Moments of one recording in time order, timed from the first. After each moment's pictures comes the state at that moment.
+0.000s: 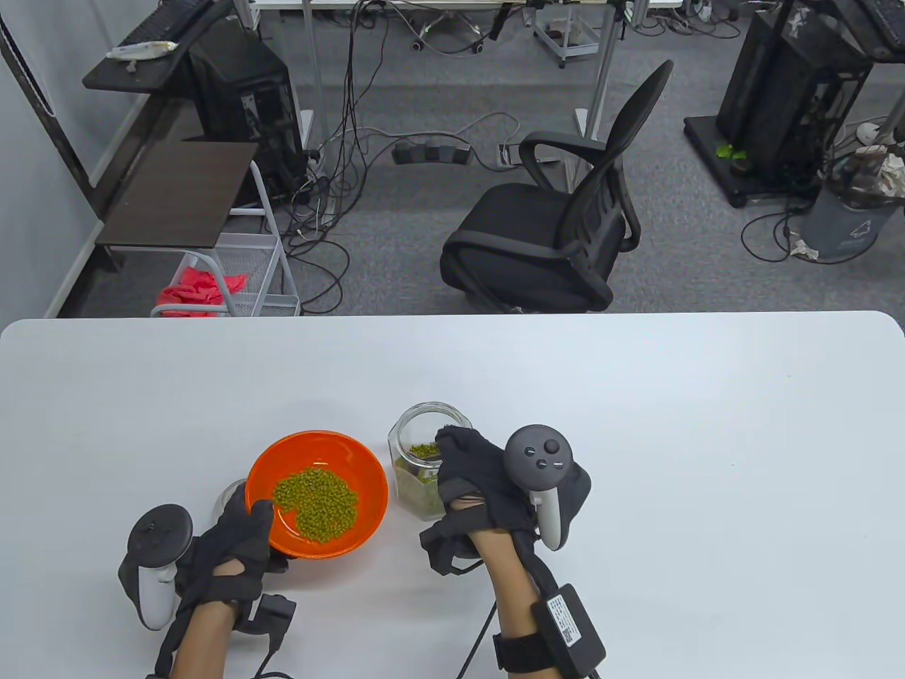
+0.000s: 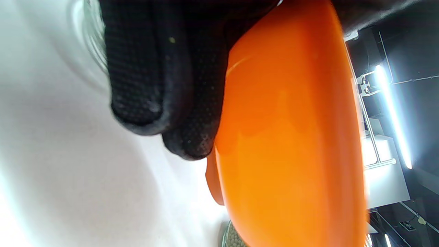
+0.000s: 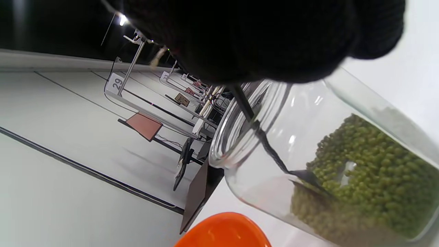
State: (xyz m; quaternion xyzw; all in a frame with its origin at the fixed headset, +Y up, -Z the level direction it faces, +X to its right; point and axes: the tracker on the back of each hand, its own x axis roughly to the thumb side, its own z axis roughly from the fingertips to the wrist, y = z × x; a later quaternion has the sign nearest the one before) left_hand -0.330 -0.736 -0.302 -0.04 0.08 0.55 0.83; right_hand 0.046 -0.657 -0.342 -0.07 -0.05 0.83 0.55
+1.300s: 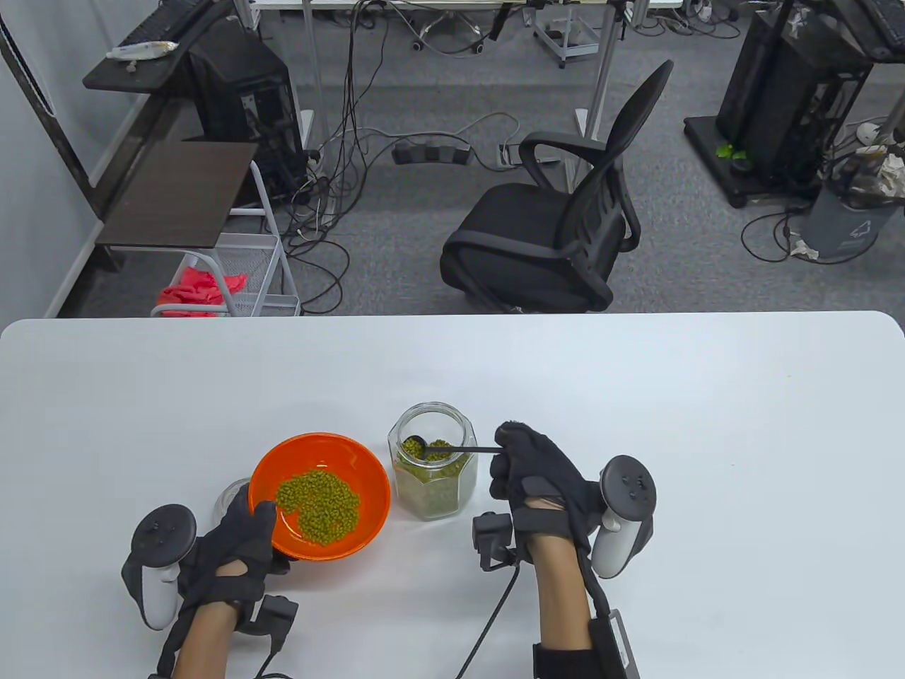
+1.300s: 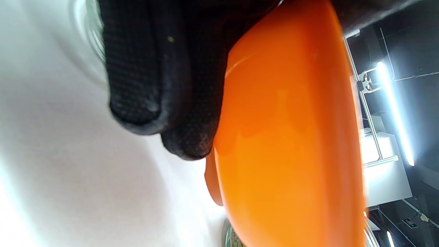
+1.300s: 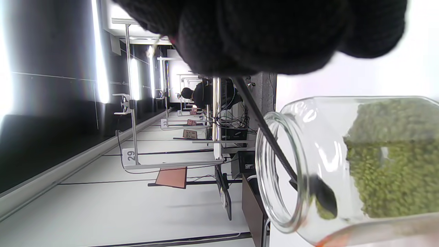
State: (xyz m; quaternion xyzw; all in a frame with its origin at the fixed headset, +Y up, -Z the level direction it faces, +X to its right) left_hand -0.327 -0.737 -0.302 -0.04 0.08 0.55 0.83; right_hand 0.111 -0.680 -0.325 -0.13 -0.05 0.67 0.73
